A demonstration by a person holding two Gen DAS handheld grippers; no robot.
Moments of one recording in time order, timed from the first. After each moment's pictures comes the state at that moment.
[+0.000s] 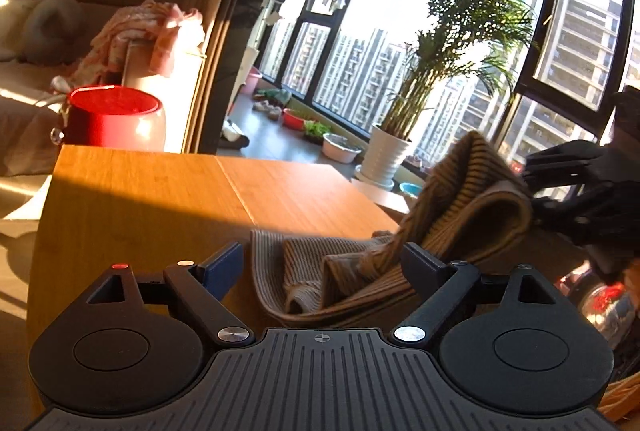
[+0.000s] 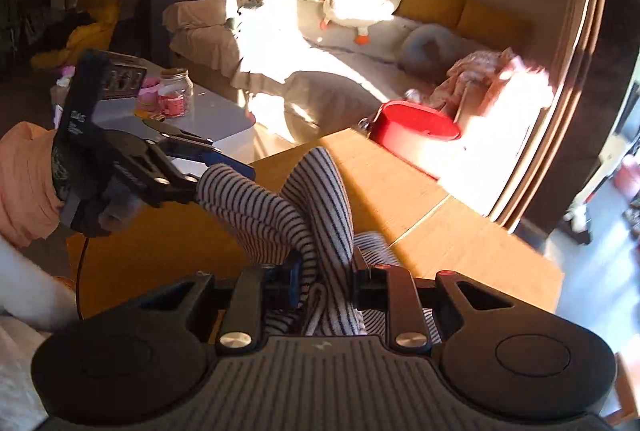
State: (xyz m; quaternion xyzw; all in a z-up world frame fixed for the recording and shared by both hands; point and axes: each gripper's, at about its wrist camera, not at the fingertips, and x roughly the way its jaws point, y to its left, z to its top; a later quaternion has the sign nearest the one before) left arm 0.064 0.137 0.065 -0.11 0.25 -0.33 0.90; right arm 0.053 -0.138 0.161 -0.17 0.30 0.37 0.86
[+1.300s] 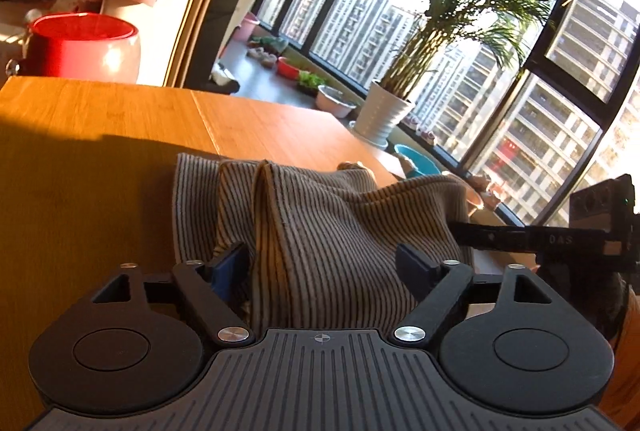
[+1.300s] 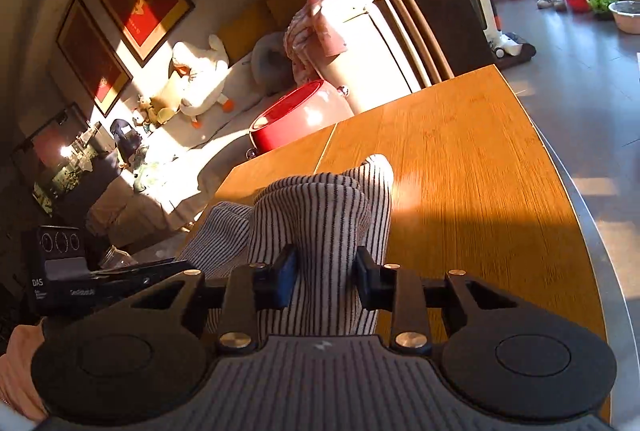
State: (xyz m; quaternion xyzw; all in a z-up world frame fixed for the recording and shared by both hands) left arm 0.133 0.077 0.011 -0.11 0.32 -0.34 0.88; right arm 0.091 -0.260 0.019 0.22 0.31 0.22 0.90
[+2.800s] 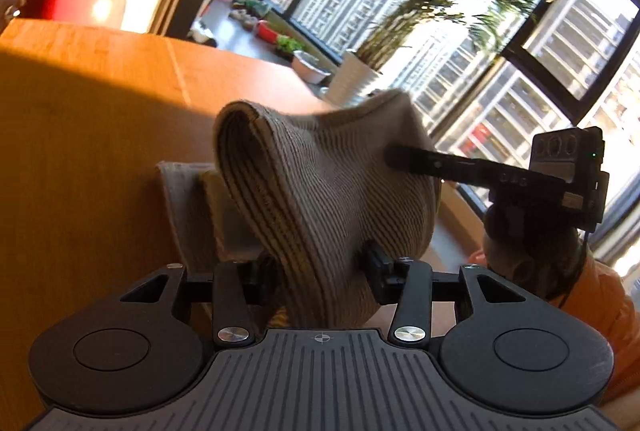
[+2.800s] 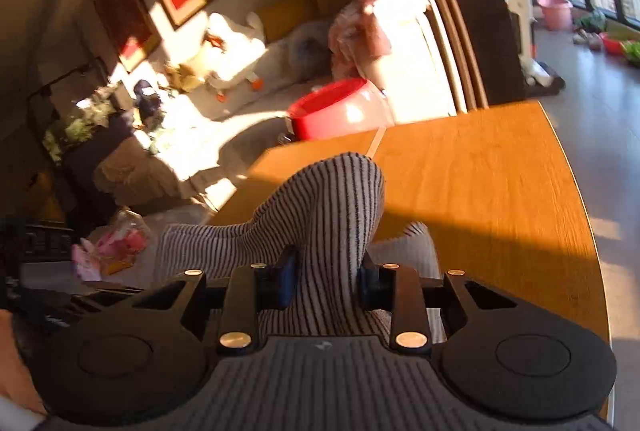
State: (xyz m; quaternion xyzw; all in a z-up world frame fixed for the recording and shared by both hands) left arm 0.077 0.090 0.017 -0.15 0.39 -0.33 0.85; right arm 0.083 -0.213 0.048 0.14 0.33 0.22 0.91
